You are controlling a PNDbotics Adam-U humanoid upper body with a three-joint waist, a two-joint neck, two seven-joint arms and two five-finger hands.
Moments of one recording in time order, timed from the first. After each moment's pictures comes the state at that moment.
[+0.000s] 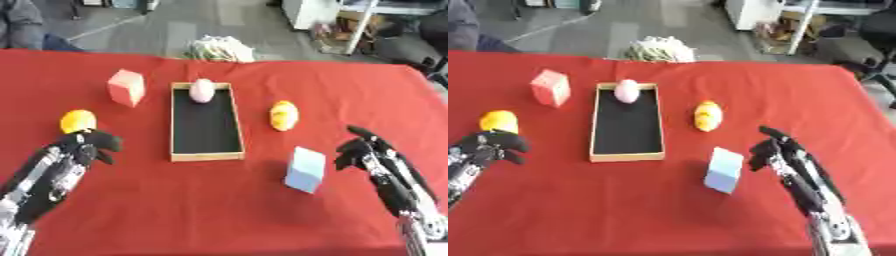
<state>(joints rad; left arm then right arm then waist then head) -0.02 0.32 -0.11 -1.89 -0.01 -0.17 -0.40 0.04 -0.13 -0.07 -1.71 -0.06 -0.27 0.34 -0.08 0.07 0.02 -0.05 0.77</state>
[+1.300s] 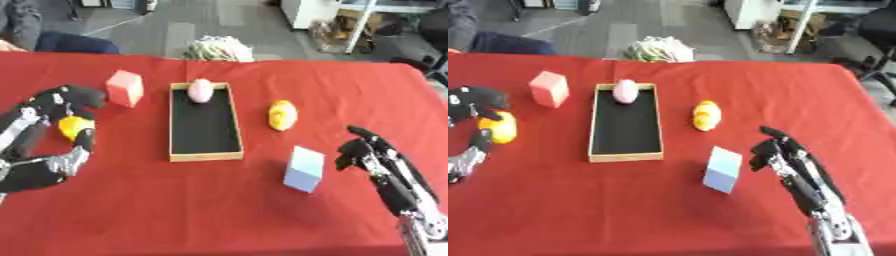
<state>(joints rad) -0.29 0.56 -0.06 -1.86 -0.15 -0.22 -0.49 0.05 -0.16 -0.07 -1.71 -0.05 -0.27 0.34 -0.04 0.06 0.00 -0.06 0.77</state>
